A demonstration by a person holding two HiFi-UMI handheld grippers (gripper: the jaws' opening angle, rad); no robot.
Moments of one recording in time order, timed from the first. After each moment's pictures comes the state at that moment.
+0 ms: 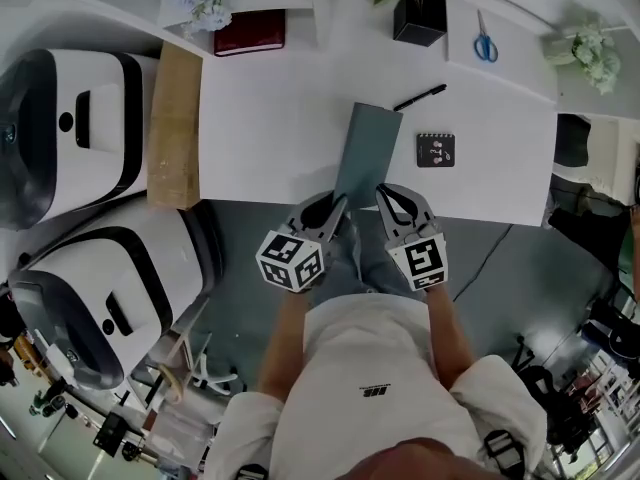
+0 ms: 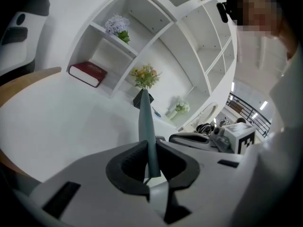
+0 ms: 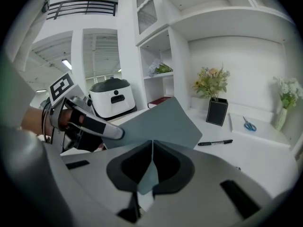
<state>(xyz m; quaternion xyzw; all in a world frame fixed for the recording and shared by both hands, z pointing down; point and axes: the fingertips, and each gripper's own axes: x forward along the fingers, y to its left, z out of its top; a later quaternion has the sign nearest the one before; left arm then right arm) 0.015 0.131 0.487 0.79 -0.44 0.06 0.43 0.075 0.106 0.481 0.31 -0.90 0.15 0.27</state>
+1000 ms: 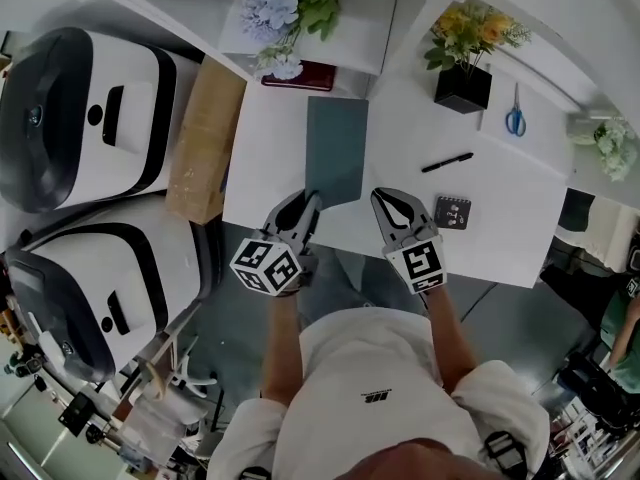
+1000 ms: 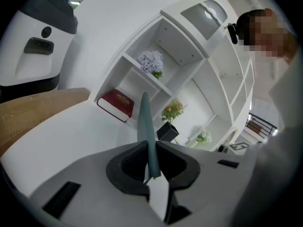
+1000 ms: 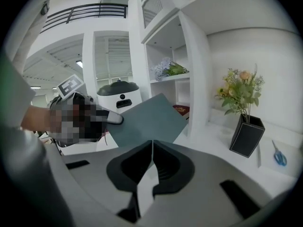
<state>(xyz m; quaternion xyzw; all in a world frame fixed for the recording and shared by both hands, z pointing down) -0.122 0.043 0.460 0.72 -0.56 -0.04 0.42 -0.018 0.013 0.466 0.23 -0.93 0.11 0.25</state>
